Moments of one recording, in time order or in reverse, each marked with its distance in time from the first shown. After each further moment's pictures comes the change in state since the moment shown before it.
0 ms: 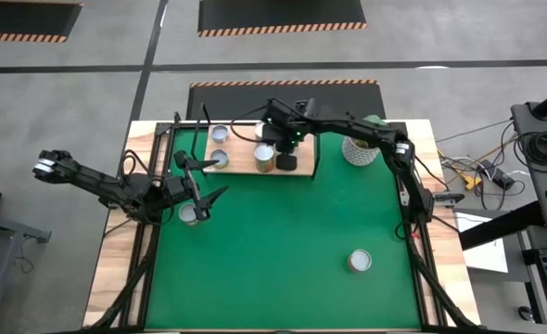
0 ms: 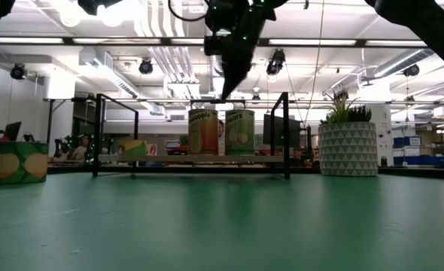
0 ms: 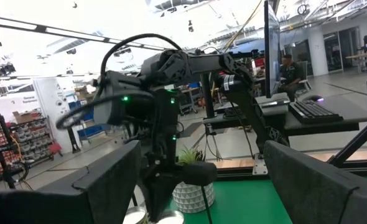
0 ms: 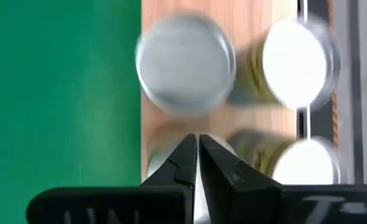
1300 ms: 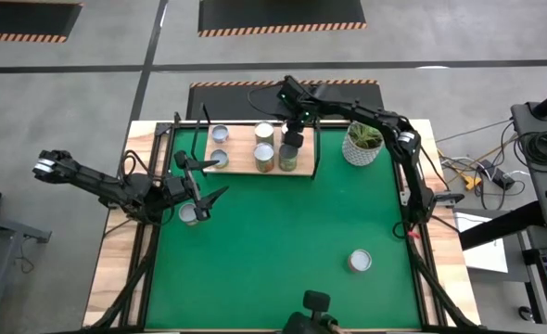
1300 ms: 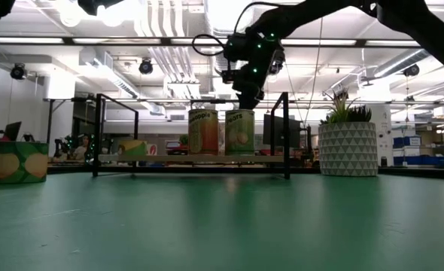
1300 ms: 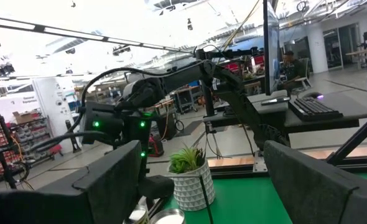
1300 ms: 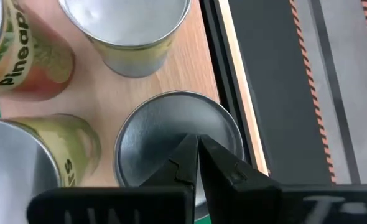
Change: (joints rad) left arm 0.000 0.000 0.000 -0.010 0.000 0.004; right arm -0.208 0.000 -0.144 0.172 0.032 -0.011
